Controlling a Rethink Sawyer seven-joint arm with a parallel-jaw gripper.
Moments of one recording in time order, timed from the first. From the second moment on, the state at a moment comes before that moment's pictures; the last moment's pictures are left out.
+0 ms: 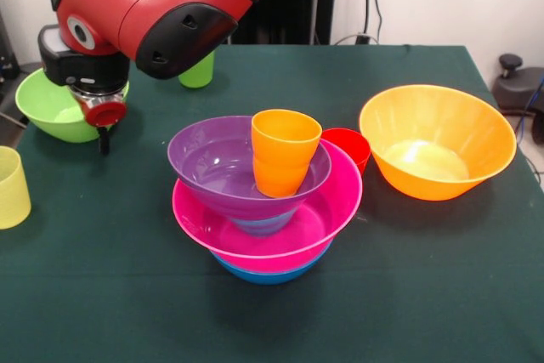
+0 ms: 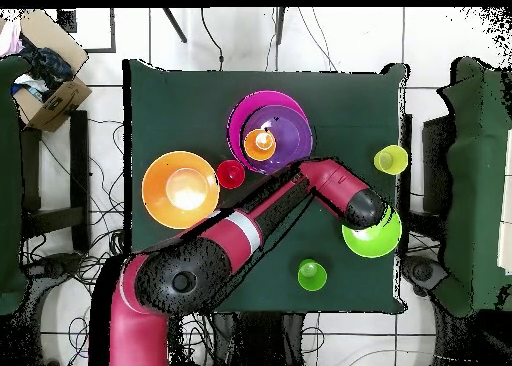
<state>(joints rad) 0.07 0.31 -0.85 0.99 -2.04 -0.76 2.11</state>
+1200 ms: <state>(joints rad) 0.07 0.30 -0.85 0.99 -2.04 -0.76 2.11</state>
